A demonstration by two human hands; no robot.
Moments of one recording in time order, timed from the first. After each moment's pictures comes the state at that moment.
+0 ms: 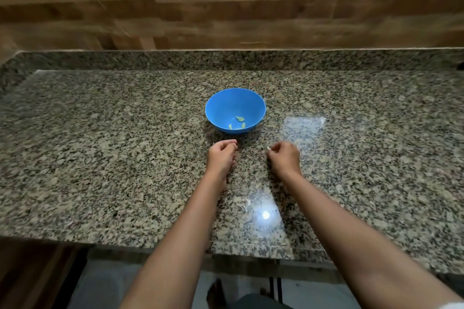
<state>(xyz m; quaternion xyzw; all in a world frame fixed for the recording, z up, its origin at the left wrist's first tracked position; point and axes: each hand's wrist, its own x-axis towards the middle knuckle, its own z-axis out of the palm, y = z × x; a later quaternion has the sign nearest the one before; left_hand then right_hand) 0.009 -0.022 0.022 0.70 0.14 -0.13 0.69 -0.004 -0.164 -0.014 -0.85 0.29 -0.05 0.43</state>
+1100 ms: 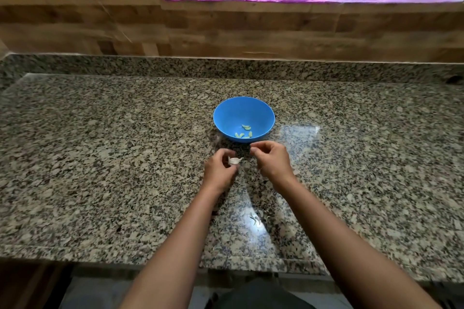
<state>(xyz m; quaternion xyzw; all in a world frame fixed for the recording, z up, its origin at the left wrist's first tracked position) 0.033 0.020 -0.008 0.85 -0.03 -0.08 0.52 0.000 -0.110 0.023 -0.77 0.19 -0.09 0.60</state>
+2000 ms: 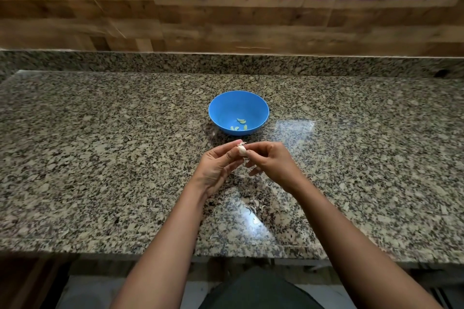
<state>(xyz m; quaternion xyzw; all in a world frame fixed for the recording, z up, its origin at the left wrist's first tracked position) 0.009 0.028 0.019 0.45 0.00 -0.28 0.85 -0.045 -0.115 0.052 -0.78 0.05 -0.01 0.63</state>
